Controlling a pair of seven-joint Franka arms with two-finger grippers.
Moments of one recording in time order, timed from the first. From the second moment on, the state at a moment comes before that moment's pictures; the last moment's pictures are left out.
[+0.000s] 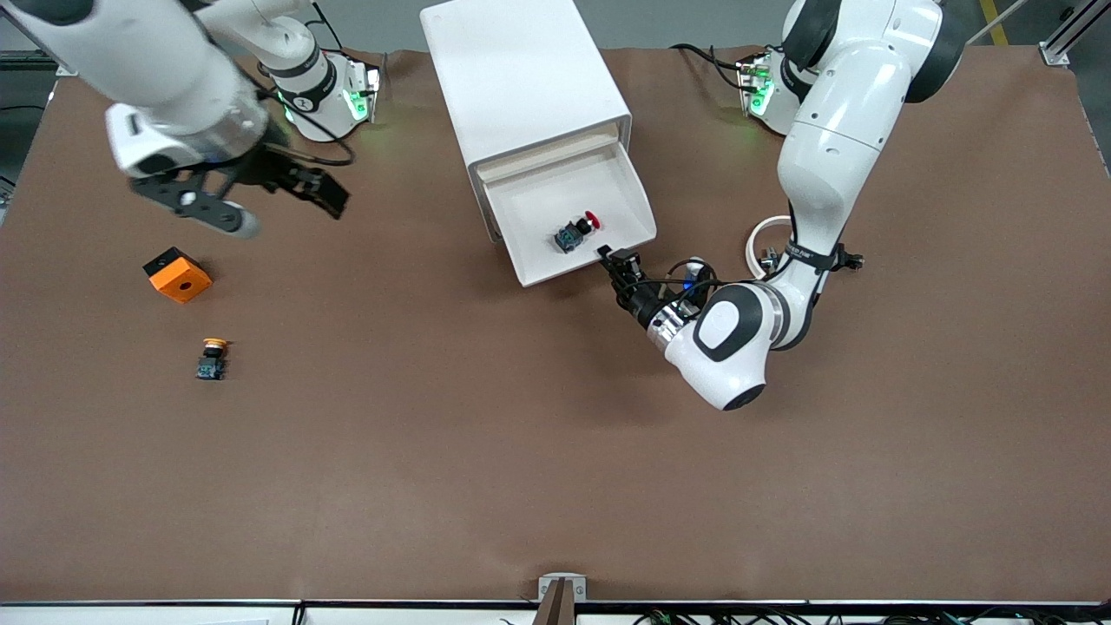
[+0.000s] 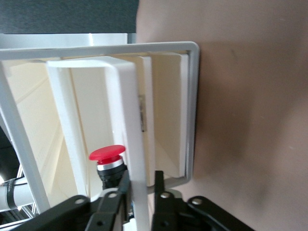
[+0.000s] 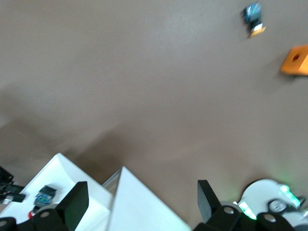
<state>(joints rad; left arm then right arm) -0.36 0.90 -0.07 -1.35 -0.90 1.41 -2.21 0.43 0.07 0.01 -1.51 0.07 1.48 0.90</state>
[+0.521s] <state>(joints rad) -0.32 0.89 0.00 -1.22 -0.89 1.43 -2.12 0.62 0.21 0.01 -1.52 0.08 1.68 1.30</state>
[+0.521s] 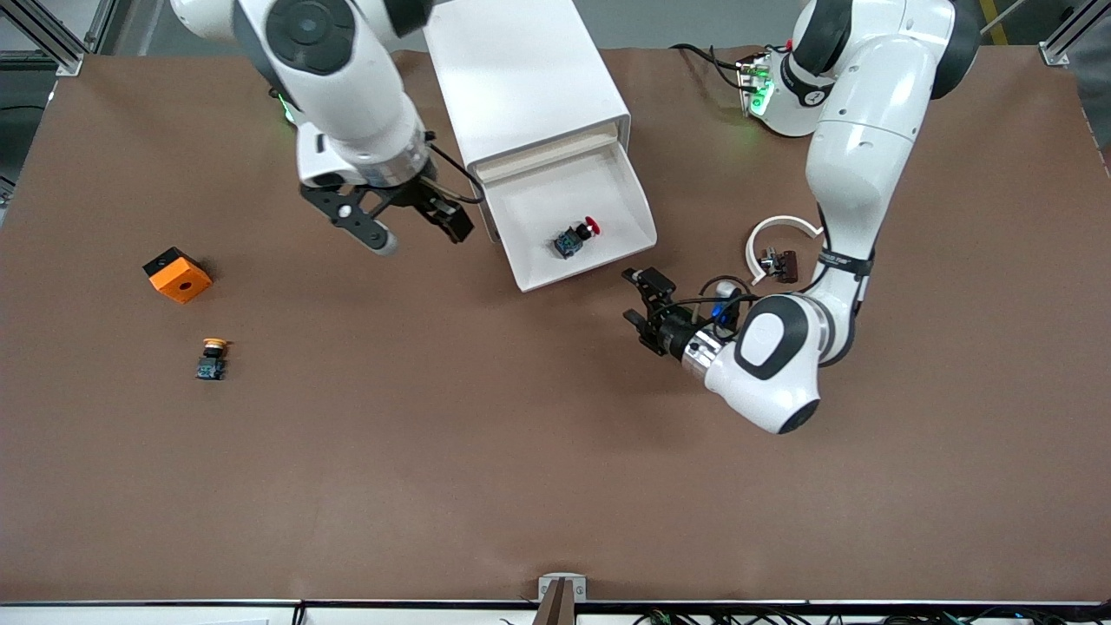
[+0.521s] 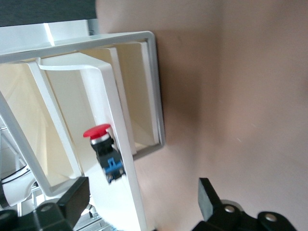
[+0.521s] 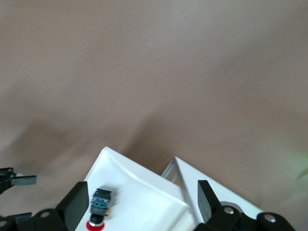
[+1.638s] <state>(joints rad) -0.25 0.73 0.22 -1.17 -0.86 1.52 -1.35 0.82 0.49 0.01 -1.52 0.08 2.00 1.63</state>
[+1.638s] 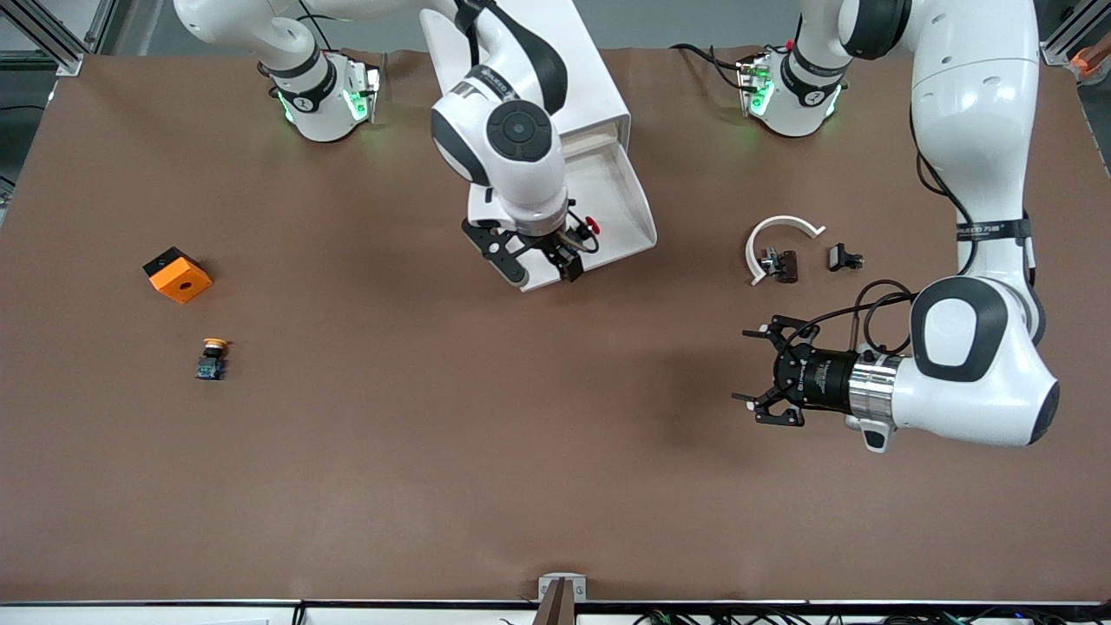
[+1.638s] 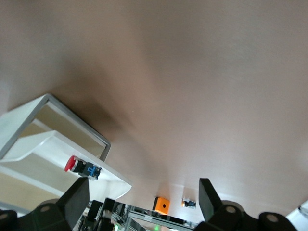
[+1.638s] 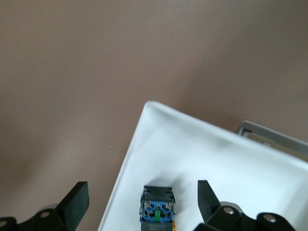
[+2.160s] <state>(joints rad) -0.34 0.69 0.22 -1.17 -0.51 1.57 -1.08 0.87 0.54 0.01 -1.52 0.08 2.00 1.67</state>
